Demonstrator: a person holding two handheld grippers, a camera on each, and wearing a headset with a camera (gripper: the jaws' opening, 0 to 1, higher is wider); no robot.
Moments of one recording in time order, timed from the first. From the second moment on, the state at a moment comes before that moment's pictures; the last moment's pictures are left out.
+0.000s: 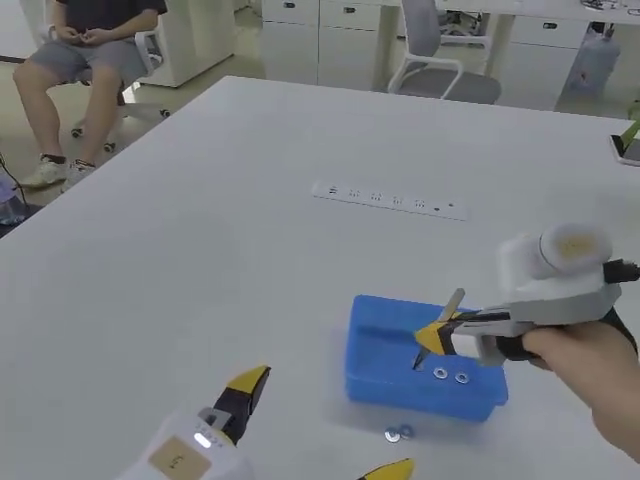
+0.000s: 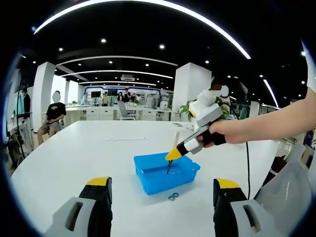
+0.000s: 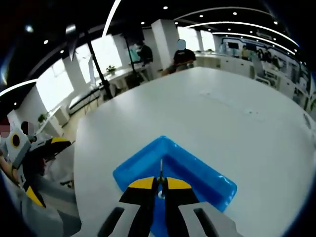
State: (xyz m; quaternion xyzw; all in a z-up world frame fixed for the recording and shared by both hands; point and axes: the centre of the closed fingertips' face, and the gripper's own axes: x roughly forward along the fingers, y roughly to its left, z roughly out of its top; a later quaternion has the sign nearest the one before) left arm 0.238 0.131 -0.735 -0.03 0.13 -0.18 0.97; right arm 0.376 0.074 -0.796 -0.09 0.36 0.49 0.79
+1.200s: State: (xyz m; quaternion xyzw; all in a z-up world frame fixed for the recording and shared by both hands) left arm 0.238 0.131 -0.736 -0.02 0.14 -0.18 0.97; right arm 0.376 0.075 -0.810 -0.14 0.35 0.50 0.78
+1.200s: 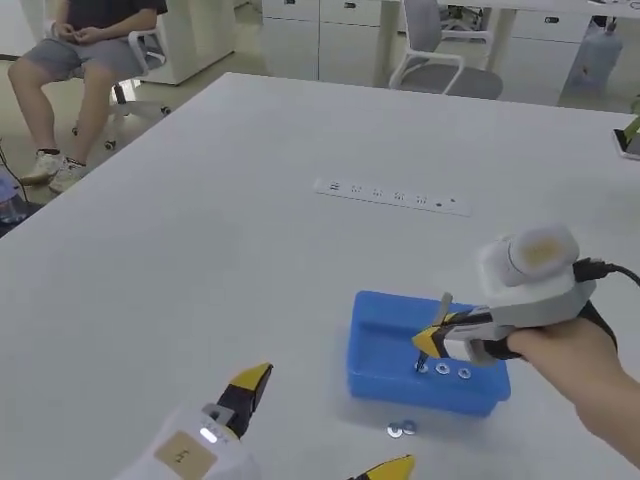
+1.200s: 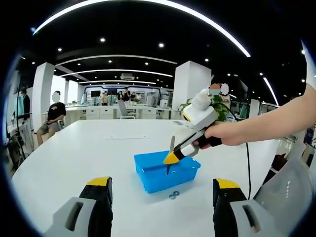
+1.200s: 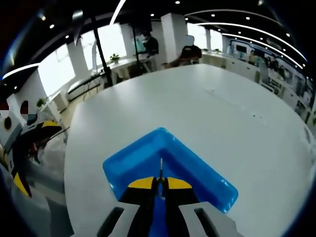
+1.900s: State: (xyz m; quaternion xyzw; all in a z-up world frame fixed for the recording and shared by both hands) left arm 0.237 0.130 -0.738 -0.01 0.14 -0.18 0.97; right arm 0.320 0.071 -0.752 -0.09 0.28 0.53 0.79
